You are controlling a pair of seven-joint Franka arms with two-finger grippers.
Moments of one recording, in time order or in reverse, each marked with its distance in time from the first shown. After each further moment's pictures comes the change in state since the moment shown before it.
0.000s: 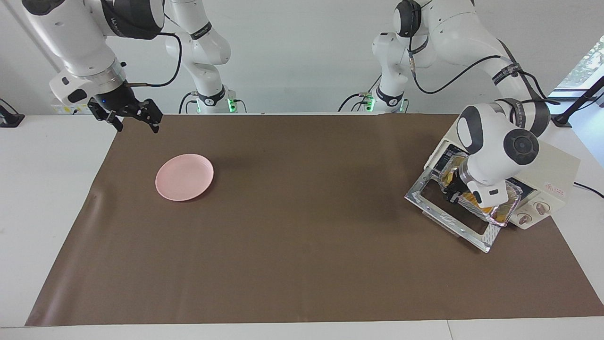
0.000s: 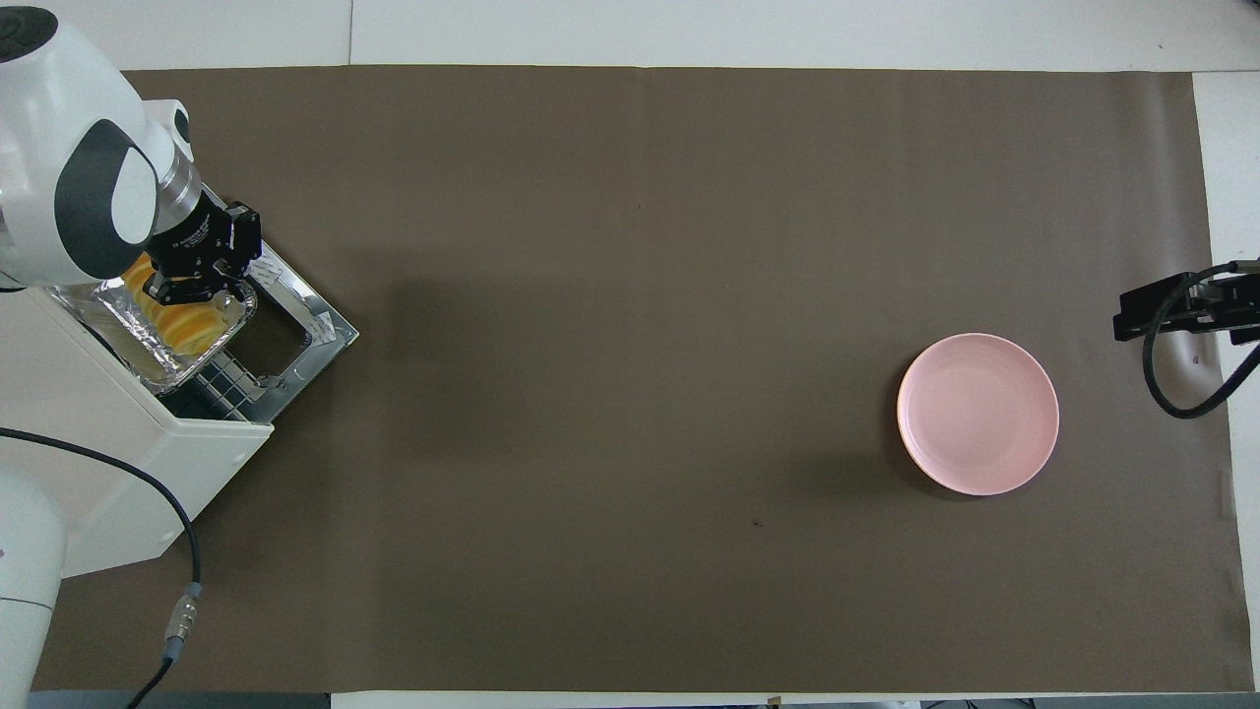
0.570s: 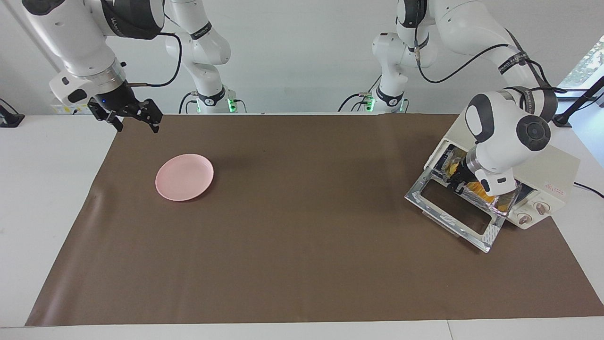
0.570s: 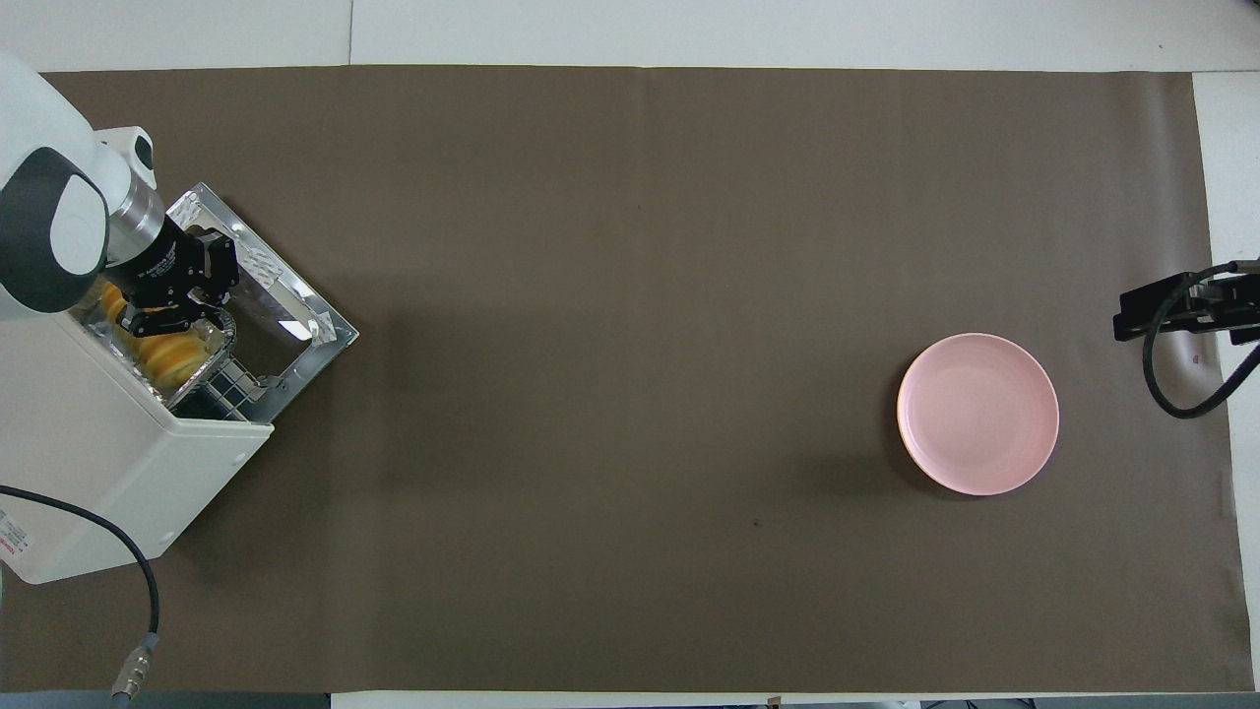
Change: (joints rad) left arm 0.008 -0.078 0.004 -0.097 0.000 0.000 0.002; right arm 0.000 0.000 0.000 0.000 0.000 0.000 0.000
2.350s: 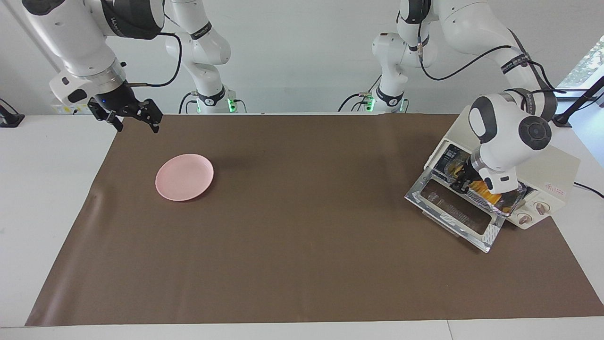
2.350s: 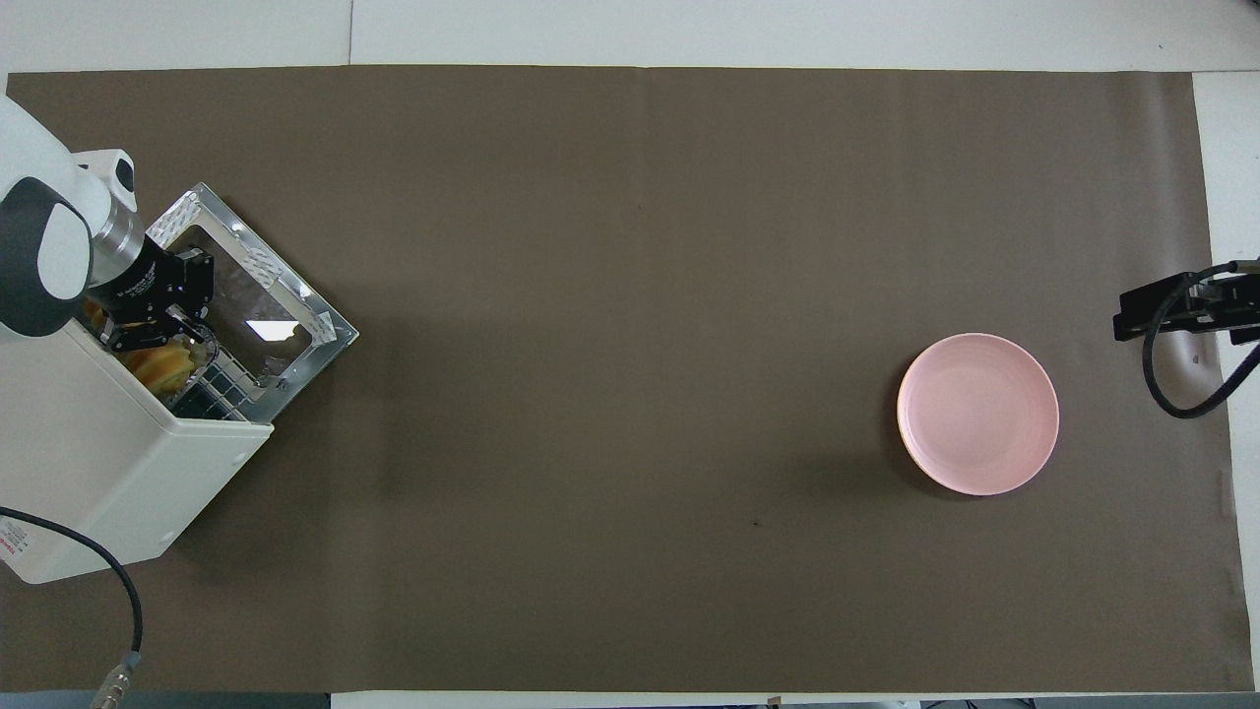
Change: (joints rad) left arm 0.016 -0.028 0.011 -0.078 0.040 0.086 0.068; right arm 0.000 0.000 0.000 0.000 0.000 0.000 0.000
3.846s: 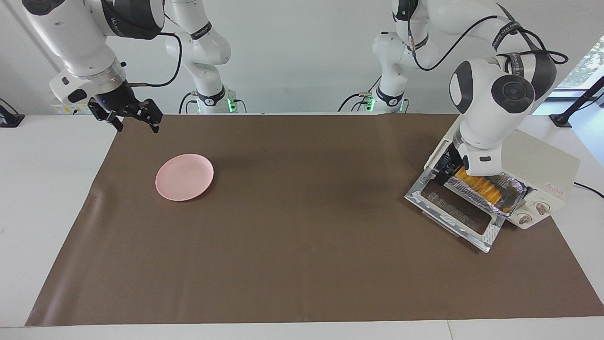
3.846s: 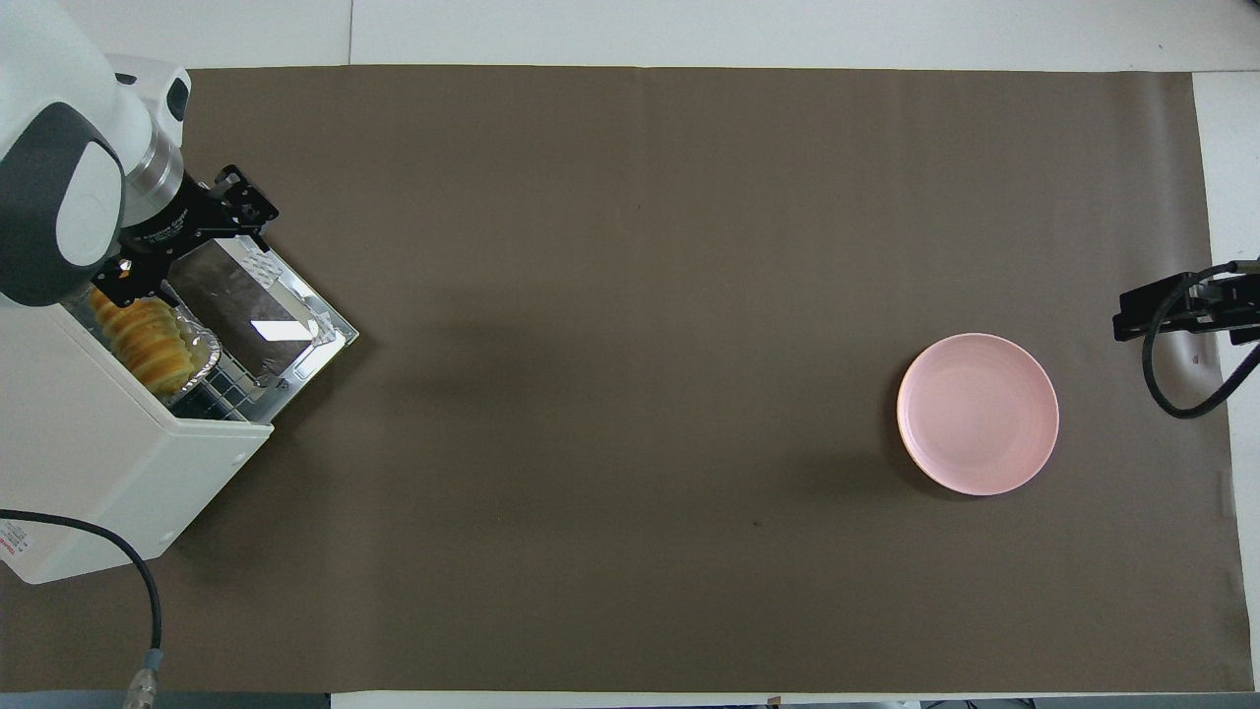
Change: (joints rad) left arm -0.106 -0.024 -0.057 0.275 0.074 -0.208 0.116; right arm 0.000 0.000 0.000 0.000 0.000 0.000 0.000
